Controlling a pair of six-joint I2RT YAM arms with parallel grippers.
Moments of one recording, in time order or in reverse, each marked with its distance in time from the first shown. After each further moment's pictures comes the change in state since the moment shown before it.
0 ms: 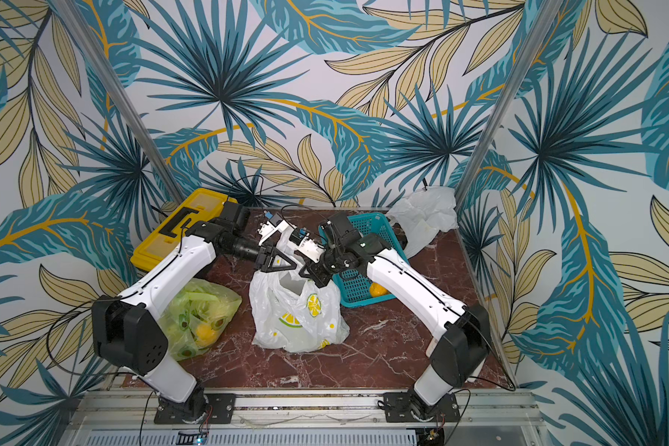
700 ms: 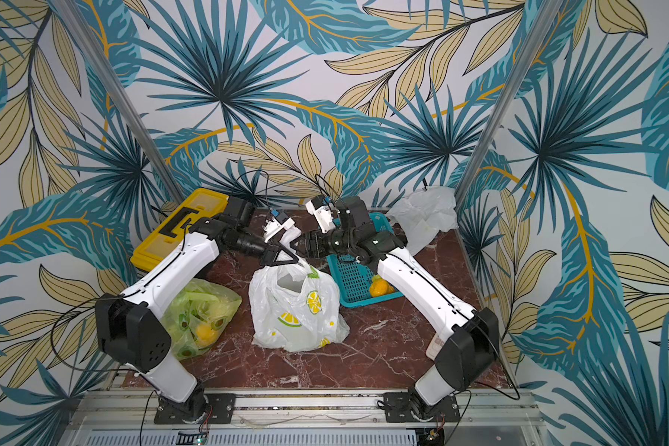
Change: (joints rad) left arm -0.036 0.026 0.056 0.007 -0.198 -0.038; right arm -0.086 -0.021 -0.028 0.393 -0.064 0.642
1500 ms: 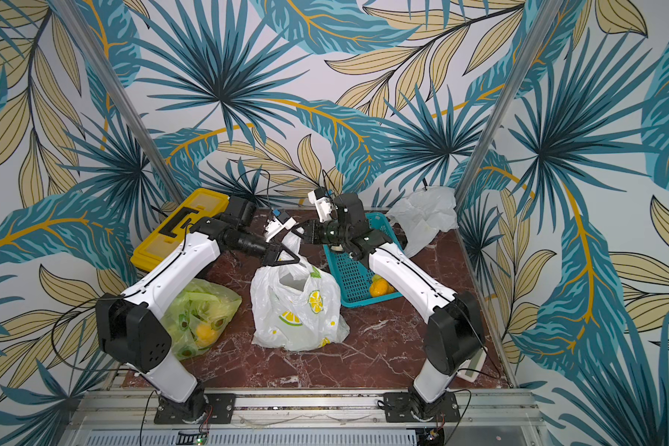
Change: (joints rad) left arm 0.010 -0.003 0.003 0.005 -0.013 -0.014; right arm -0.031 0.073 -0.033 0.258 -0.042 0.184
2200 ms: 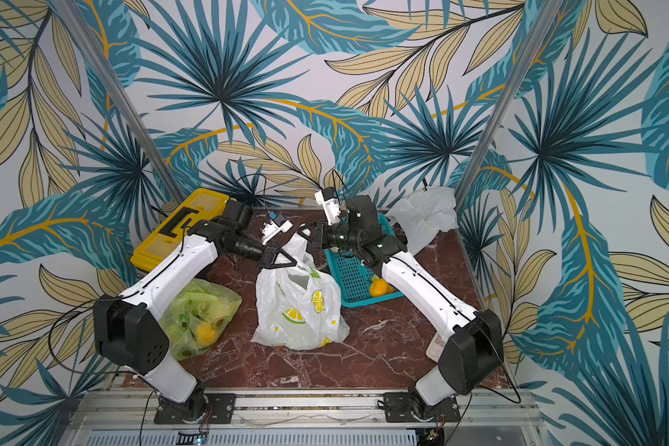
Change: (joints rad) left arm 0.021 -0.016 -0.052 0.000 0.031 -0.022; right arm -0.002 -0.138 -0.079 -0.034 -0.021 -0.044
